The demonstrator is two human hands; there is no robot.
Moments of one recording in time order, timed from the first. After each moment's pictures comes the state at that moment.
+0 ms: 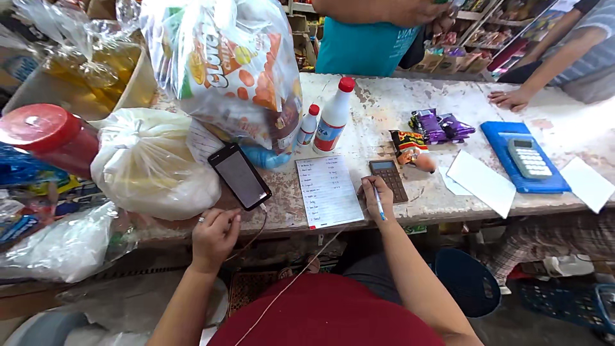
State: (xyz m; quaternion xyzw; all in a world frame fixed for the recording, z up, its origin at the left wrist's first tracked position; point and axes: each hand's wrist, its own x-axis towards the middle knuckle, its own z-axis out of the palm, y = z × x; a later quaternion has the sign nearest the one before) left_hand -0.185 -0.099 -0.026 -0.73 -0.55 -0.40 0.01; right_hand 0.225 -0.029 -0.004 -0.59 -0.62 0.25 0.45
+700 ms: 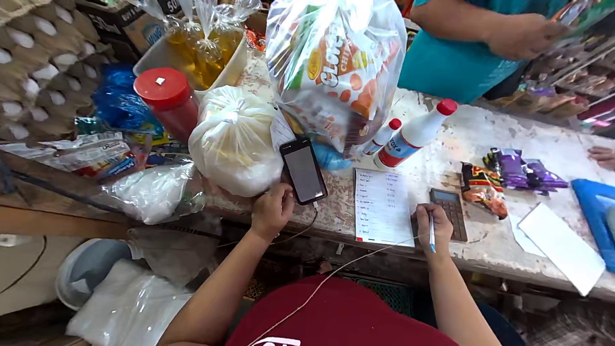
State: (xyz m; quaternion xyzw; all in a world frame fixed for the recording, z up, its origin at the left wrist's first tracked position) left_hand -0.179 -0.075 -0.030 -0.66 -0.63 -0.41 -0.05; right_hand 0.229 -0.018 -0.017 -0.59 -0.65 0.19 0.44
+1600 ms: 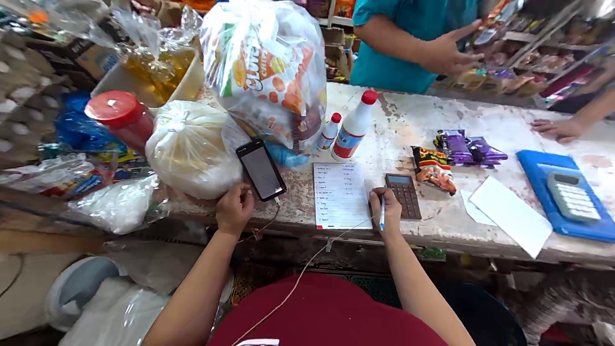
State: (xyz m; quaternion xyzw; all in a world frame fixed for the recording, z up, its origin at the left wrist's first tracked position) left_hand -0.173 -0.078 -0.030 -0.63 -0.66 -0.40 -0.01; right_hand 0.223 -0.022 -0.013 -0.60 -0.63 0.22 0.43
